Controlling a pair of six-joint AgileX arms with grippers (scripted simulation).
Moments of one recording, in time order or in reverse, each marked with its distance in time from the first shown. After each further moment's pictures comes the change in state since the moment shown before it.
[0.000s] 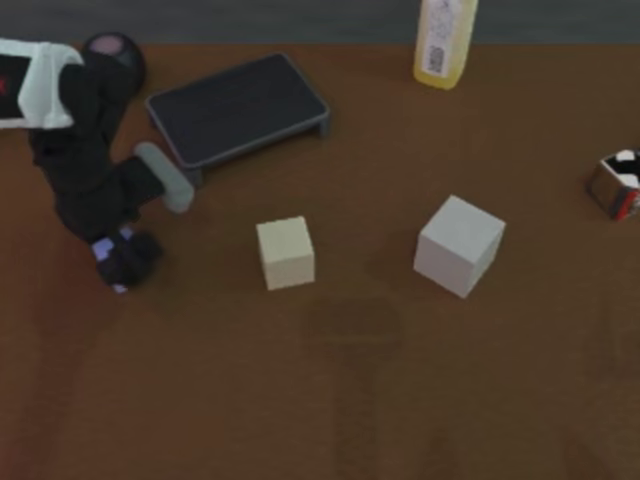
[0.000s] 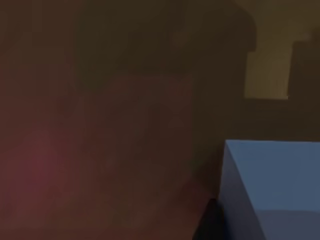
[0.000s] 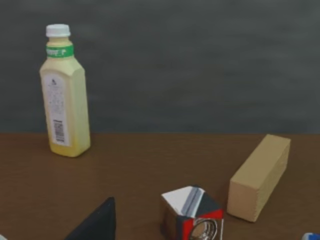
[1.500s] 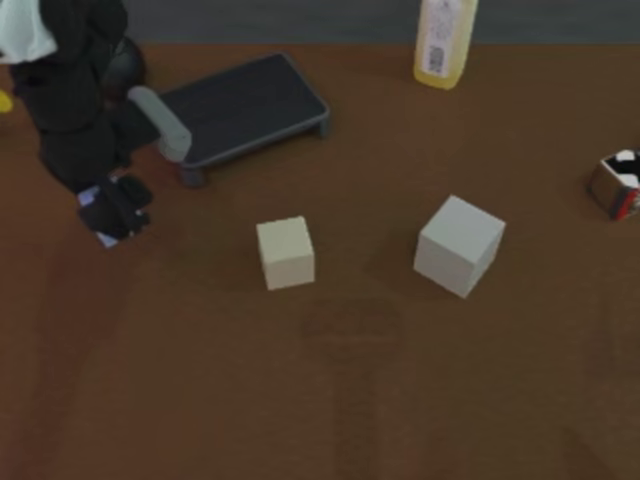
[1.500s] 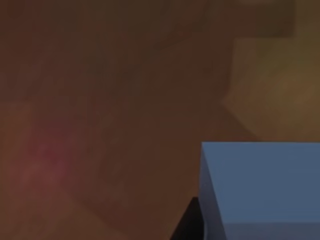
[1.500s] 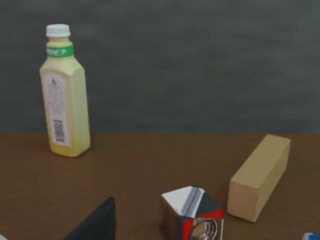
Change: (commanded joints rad) left arm -0.022 -0.115 0.177 -0.277 0.015 -0.021; right arm 0.000 0.000 0.000 0.000 0.000 0.000
